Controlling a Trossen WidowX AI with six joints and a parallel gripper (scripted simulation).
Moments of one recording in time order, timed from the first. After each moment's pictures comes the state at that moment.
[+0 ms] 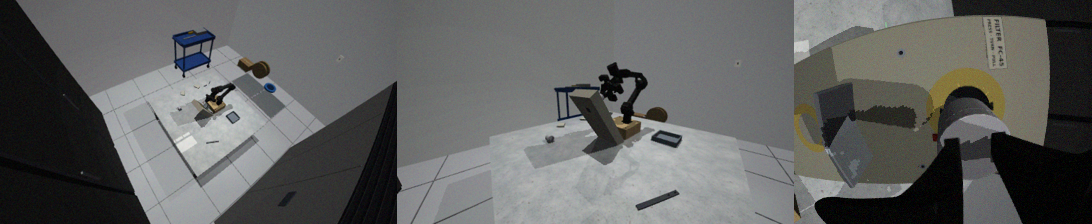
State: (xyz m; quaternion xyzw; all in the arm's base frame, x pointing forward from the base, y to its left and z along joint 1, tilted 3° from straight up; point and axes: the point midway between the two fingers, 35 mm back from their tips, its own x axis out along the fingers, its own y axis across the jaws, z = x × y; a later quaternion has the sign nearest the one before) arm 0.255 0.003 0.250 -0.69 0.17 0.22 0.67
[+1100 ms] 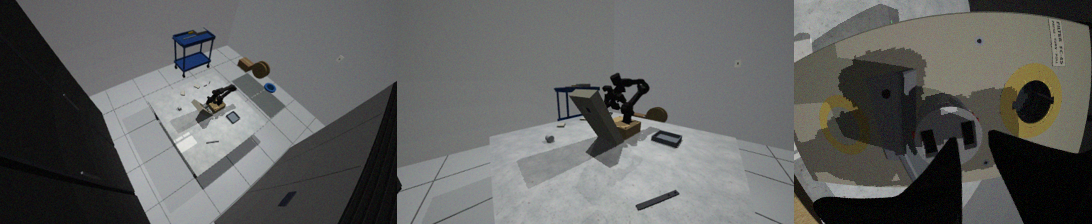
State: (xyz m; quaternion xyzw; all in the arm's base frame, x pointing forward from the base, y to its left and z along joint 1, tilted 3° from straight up) arm 0.226 0.003 0.186 -0.68 0.18 0.22 0.67
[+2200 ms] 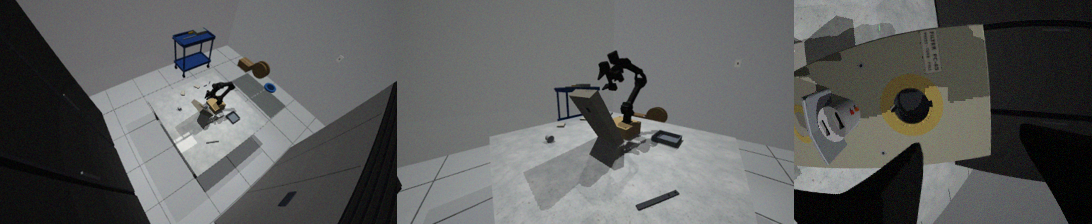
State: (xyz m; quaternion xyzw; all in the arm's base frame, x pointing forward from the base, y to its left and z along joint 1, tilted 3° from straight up) arm 0.254 0.001 0.321 -0.69 0.17 0.21 0.67
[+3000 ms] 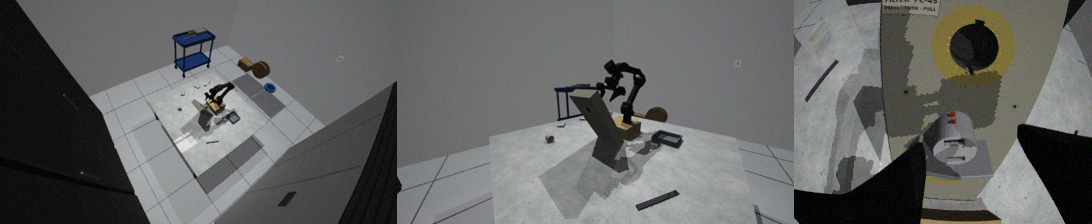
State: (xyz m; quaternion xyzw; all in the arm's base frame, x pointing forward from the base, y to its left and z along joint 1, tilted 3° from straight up) arm 0.232 0.007 0.237 -0.13 0.41 0.09 0.90
